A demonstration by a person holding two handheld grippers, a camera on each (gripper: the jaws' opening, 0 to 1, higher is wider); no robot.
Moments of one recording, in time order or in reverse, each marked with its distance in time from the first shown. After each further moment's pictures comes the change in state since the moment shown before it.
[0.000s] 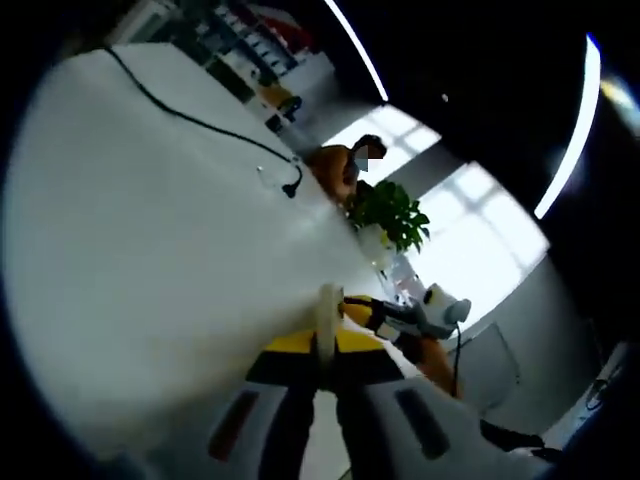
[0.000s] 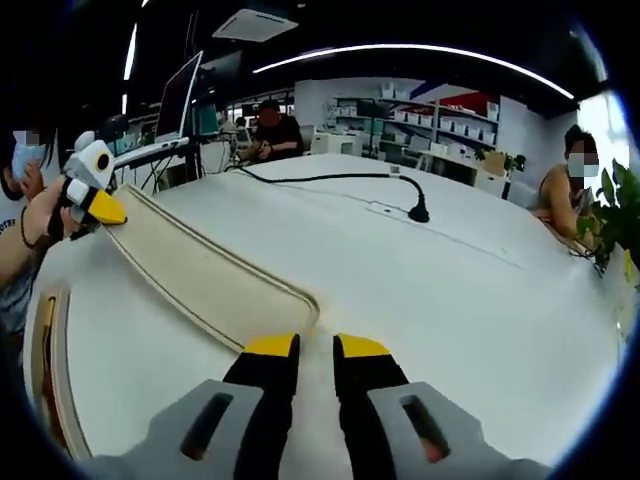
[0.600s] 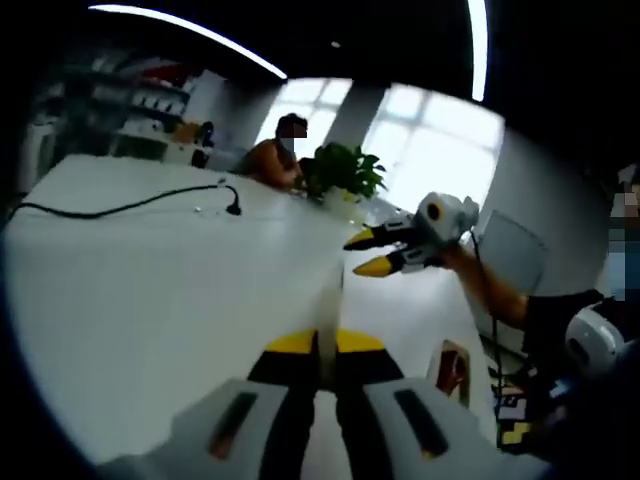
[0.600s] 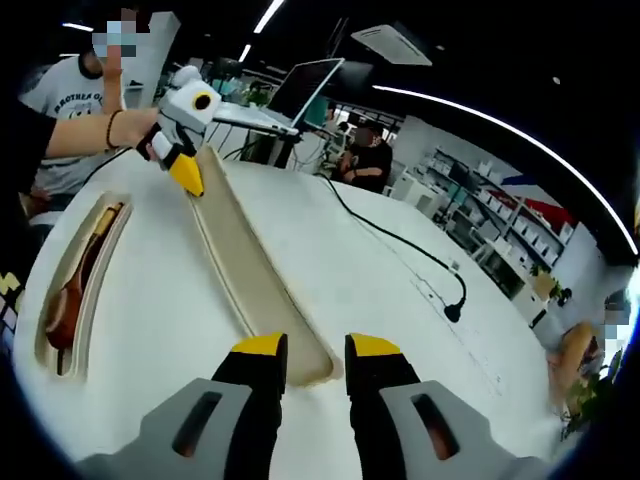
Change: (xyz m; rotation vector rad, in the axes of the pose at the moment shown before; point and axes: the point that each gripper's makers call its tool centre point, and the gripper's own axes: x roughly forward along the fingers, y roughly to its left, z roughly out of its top) left arm -0.008 -0.019 -0.018 0.574 0.109 -0.066; right arm -0.032 0.048 0.034 -0.546 -0.070 0.244
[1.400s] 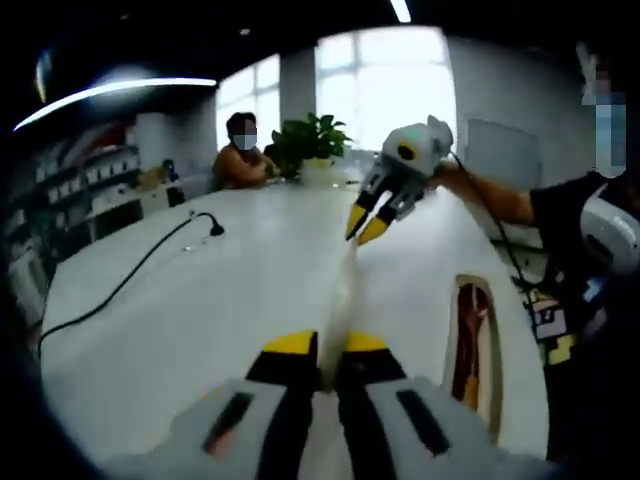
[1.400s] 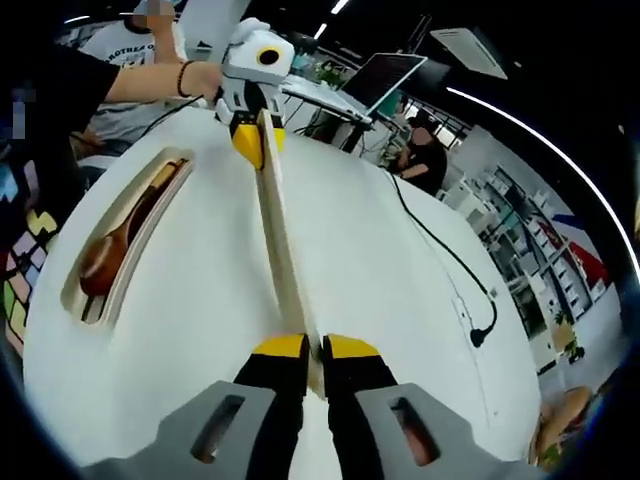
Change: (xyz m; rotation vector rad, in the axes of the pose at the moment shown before) left arm -0.005 0.000 0.000 0.374 0.128 0.020; right arm -0.005 0.011 -0.010 -0.195 0.093 0.150
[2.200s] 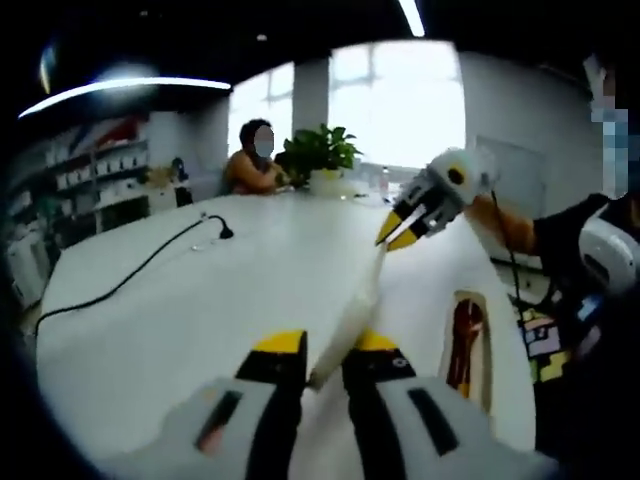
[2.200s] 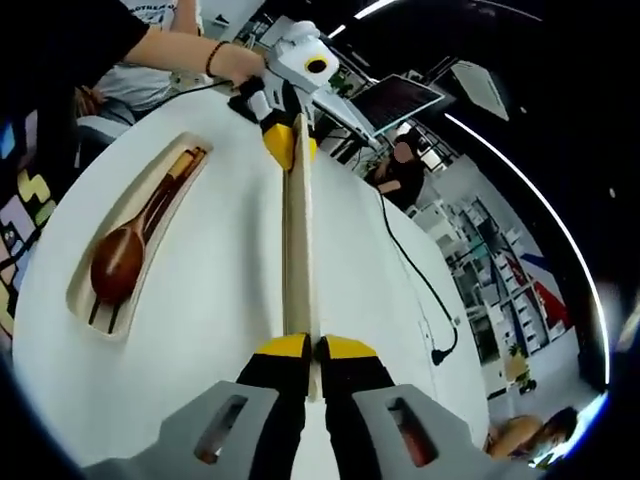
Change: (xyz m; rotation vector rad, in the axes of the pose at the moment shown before) left arm -0.013 0.003 0.010 -0.102 -0.075 0.014; right arm -0.027 0.025 0.025 -0.180 -0.006 -0.157
